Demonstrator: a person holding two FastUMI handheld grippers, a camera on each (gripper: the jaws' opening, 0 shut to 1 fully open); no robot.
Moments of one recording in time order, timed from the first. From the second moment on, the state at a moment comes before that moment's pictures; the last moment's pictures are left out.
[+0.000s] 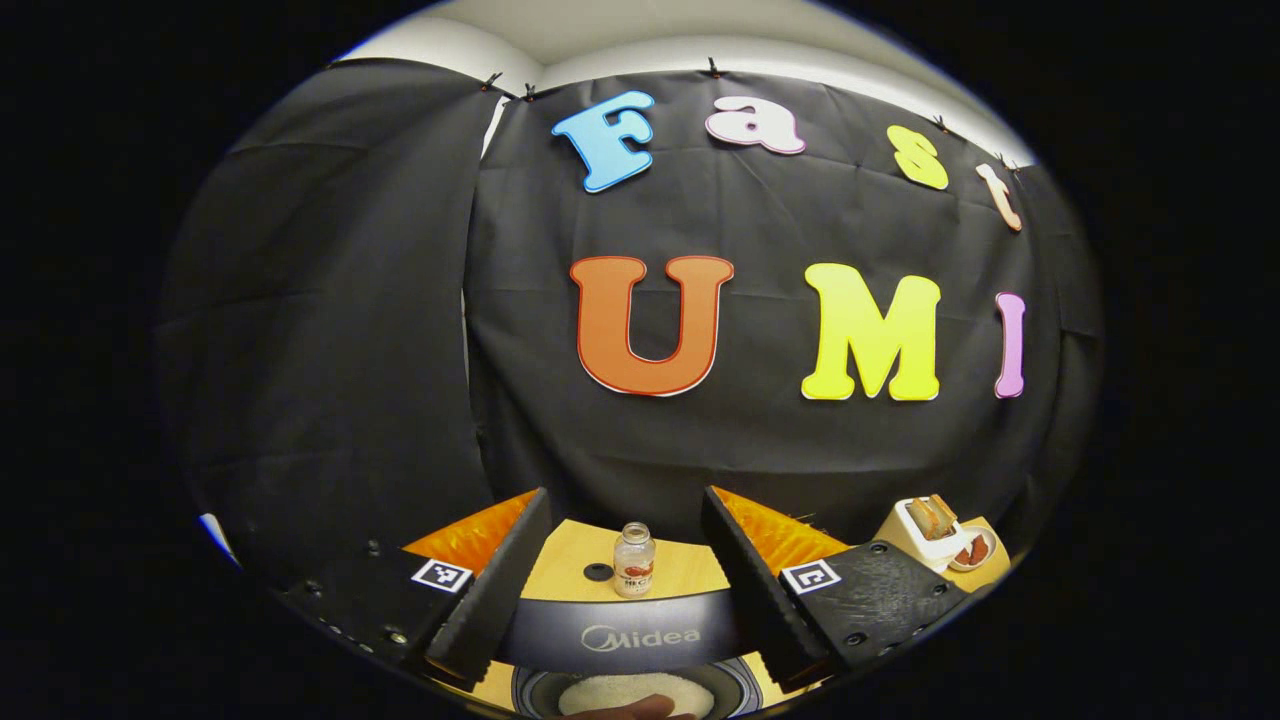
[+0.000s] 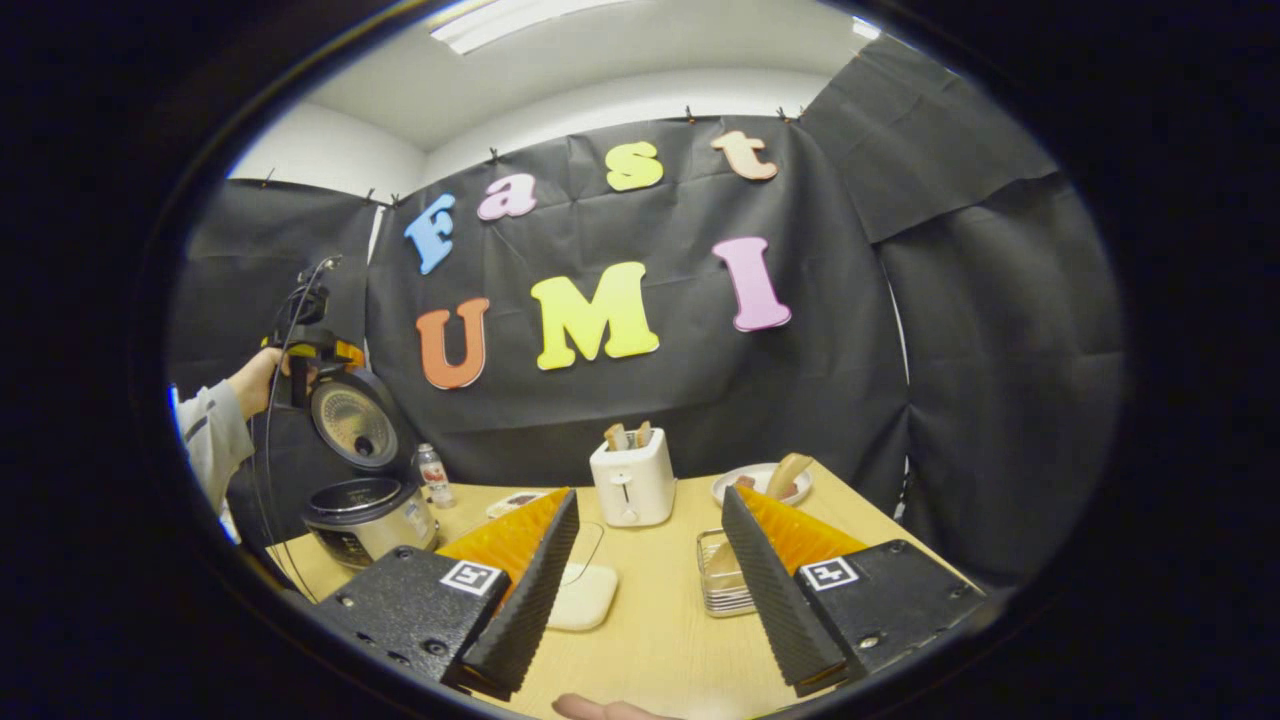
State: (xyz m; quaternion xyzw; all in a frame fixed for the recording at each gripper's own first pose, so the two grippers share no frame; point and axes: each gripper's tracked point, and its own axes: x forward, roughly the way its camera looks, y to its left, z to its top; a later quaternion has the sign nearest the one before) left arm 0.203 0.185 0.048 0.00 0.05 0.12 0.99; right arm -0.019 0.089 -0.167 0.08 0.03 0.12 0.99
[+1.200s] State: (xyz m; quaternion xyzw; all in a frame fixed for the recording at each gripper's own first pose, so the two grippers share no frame) left arm 0.084 0.142 -0.140 0.01 0.12 0.11 0.99; right arm -0.103 0.122 -0.172 0.02 0.06 0.17 0.98
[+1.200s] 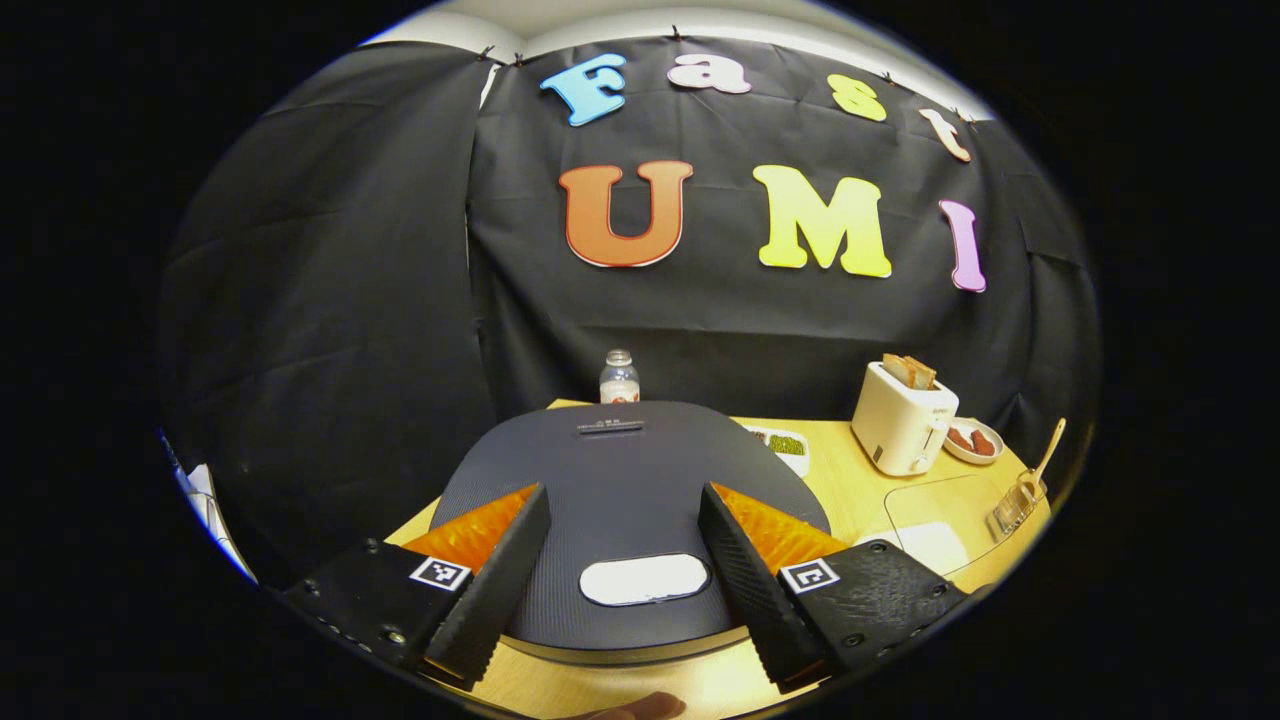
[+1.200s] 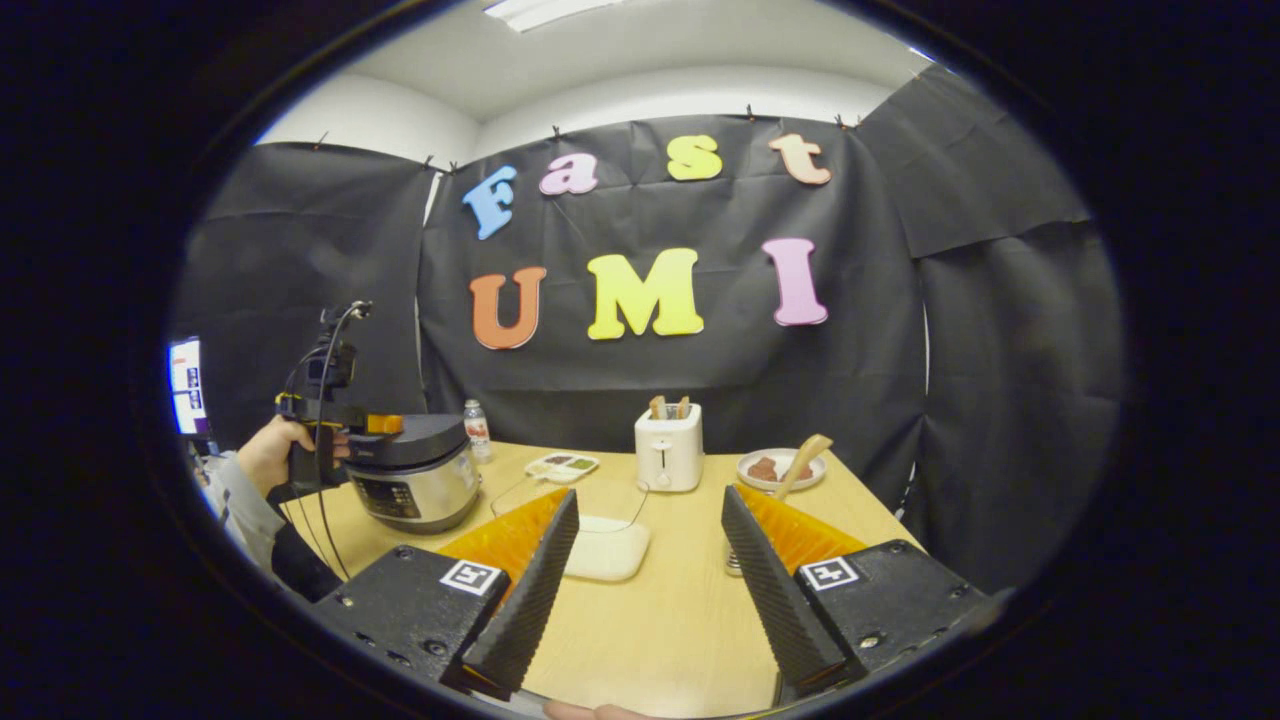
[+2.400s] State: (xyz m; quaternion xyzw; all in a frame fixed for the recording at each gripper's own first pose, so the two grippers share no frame) left arm 0.049 0.135 -0.140 0.02 0.04 0.14 0.99; right arm -0.092 0.114 -0.174 0.00 0.04 0.15 0.99
